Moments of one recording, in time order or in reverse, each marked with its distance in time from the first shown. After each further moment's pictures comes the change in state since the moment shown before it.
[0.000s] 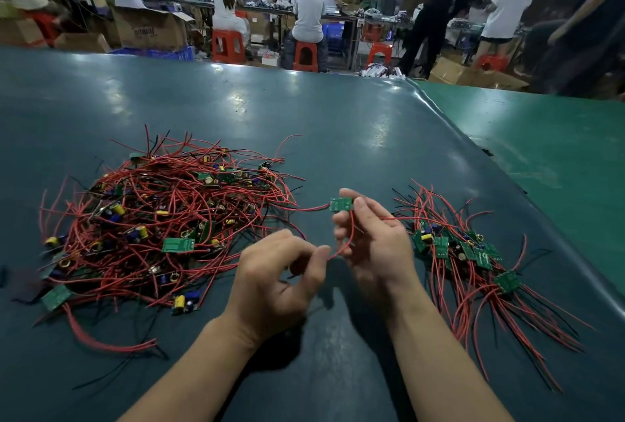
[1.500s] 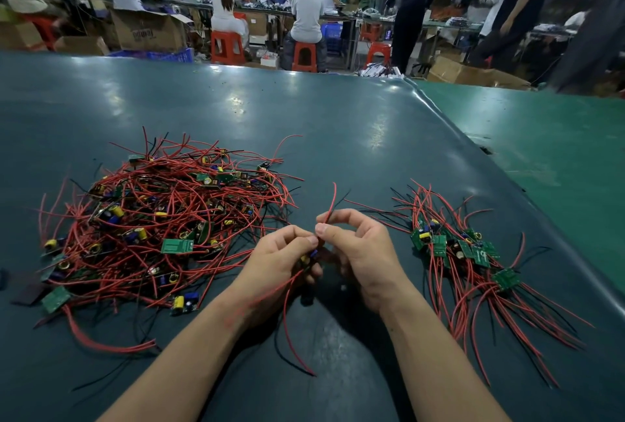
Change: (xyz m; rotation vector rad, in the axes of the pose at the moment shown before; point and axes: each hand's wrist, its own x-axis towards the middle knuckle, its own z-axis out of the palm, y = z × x) left_hand 0.019 0.002 0.004 -0.780 -0.195 -1.135; right_hand -0.001 0.012 -0.006 -0.412 -0.024 0.006
